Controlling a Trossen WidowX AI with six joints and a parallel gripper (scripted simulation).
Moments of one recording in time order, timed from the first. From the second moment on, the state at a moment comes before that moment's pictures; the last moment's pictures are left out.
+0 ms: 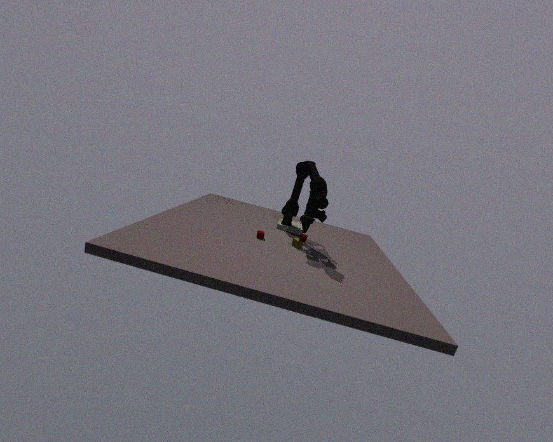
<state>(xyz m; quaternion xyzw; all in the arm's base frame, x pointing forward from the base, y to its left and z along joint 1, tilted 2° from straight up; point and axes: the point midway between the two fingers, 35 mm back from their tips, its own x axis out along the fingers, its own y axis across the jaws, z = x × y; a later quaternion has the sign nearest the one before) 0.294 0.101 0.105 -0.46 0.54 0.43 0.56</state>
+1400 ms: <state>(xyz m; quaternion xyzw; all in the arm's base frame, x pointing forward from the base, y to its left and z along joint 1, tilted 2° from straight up) 0.304 -0.118 0.144 0.42 0.55 -0.42 0.59</state>
